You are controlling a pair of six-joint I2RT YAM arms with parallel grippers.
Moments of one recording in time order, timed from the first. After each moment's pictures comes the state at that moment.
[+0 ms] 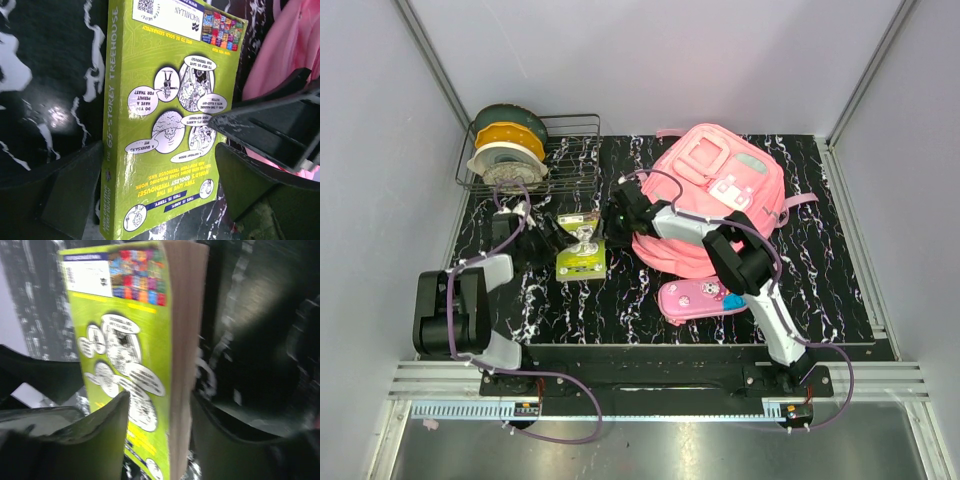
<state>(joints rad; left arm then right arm) 0.09 1.50 0.60 0.12 0.47 -0.56 0.77 2.35 1.76 -0.19 -0.28 0.92</state>
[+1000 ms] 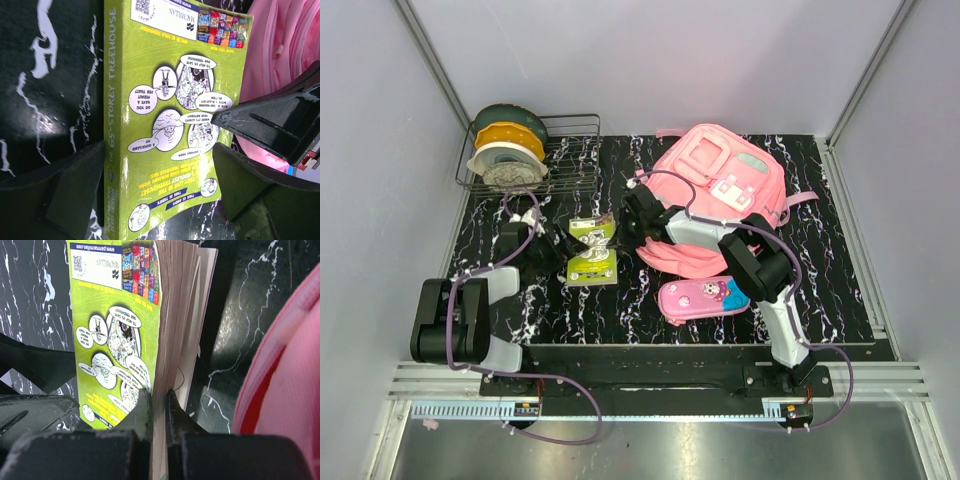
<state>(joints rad) 0.01 1.45 0.47 0.30 0.49 -0.64 0.76 2.18 1.53 -0.14 -0.22 0.79</state>
